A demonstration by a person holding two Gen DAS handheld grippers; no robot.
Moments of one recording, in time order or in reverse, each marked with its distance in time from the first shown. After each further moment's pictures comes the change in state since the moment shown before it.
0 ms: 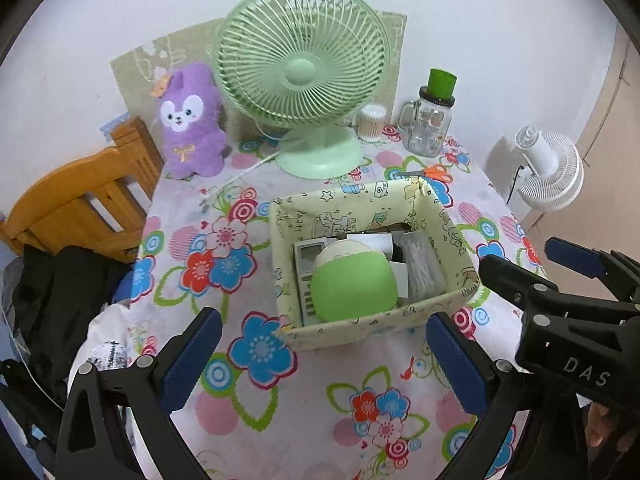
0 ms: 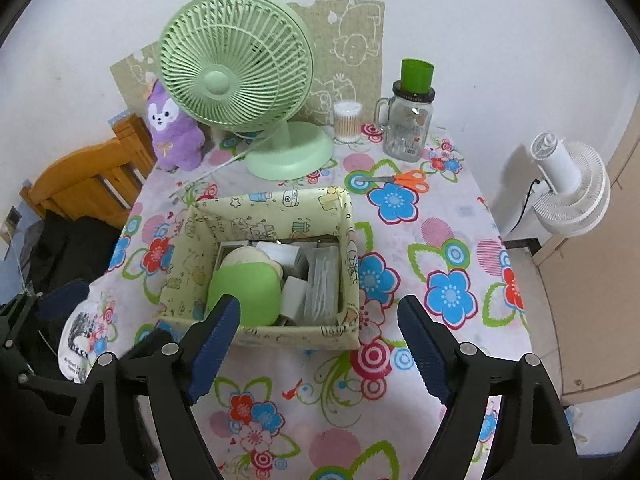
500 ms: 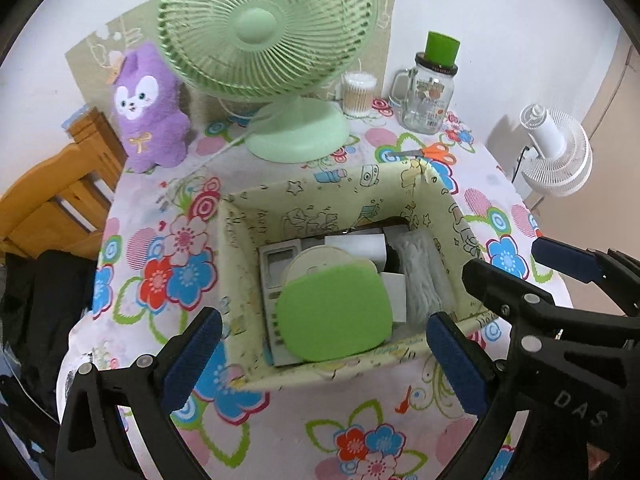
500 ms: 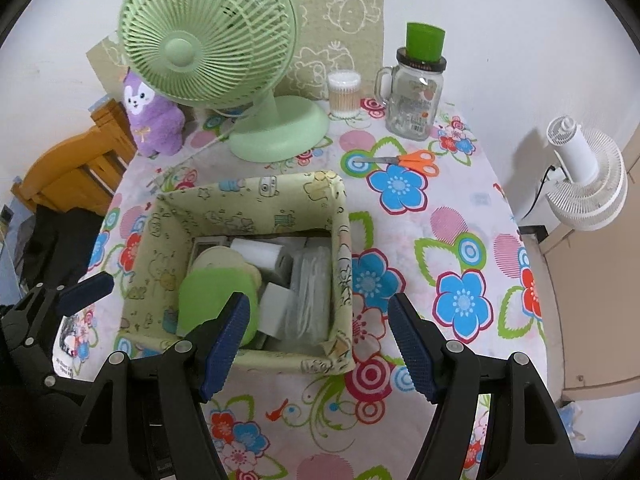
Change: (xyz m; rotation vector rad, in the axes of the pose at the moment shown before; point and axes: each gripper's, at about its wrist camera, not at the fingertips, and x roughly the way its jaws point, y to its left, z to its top) left arm 0.069 -0.020 0.021 0.025 0.080 -0.029; right arm 0.061 -0.014 0.018 0.009 0.086 0.010
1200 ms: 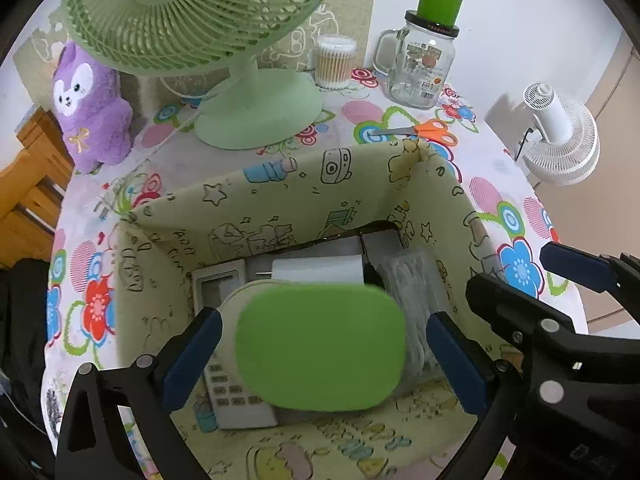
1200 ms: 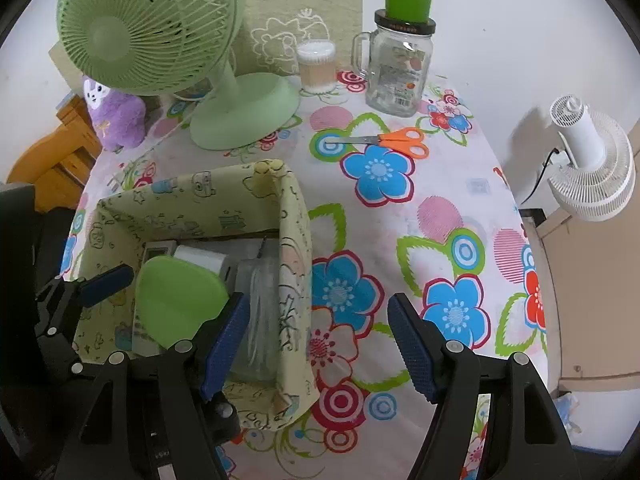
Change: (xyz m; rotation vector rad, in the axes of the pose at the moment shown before) left arm 0.076 -0.027 0.027 0.031 0.080 -0.039; right arm 0.055 -0.034 0.018 0.024 0.090 -0.021
